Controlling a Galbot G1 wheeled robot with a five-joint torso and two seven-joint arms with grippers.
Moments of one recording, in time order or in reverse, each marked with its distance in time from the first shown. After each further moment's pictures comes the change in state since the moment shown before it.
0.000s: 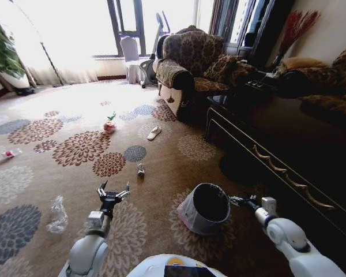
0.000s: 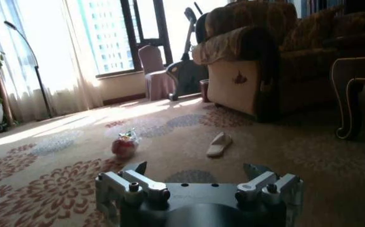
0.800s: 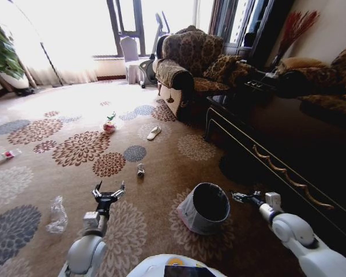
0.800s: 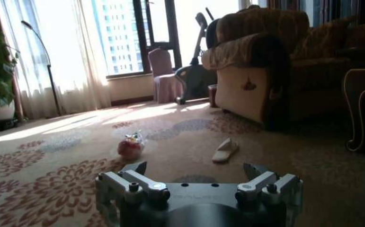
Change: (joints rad) left arm -0.016 -0.039 -0.017 0.001 -0.015 -0.013 0.005; right arm -0.064 -0.071 0.082 0.134 0.083 0.012 0.079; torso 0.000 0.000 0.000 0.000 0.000
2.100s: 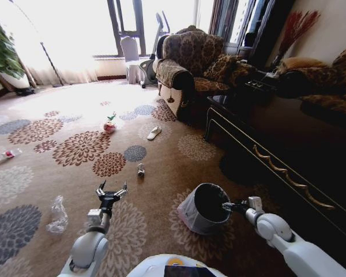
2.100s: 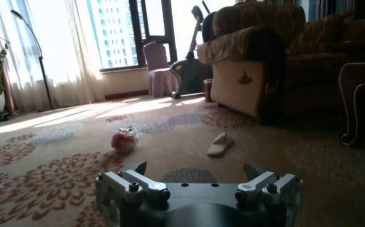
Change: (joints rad) left arm -0.039 0.024 0.020 0.063 -0.026 -0.005 0.010; right arm 0.152 -0.077 -0.305 -0.133 0.157 -0.084 0.077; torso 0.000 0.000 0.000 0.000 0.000
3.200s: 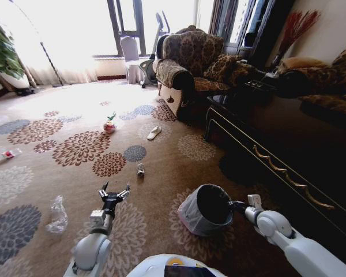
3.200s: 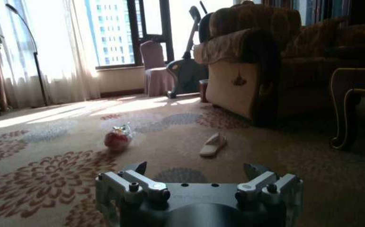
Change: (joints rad) left arm 0.000 -0.052 0.018 -0.025 0.028 0.020 0.022; right arm 0.031 -0.015 -0.021 0.000 0.064 -0.027 0.005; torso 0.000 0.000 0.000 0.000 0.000
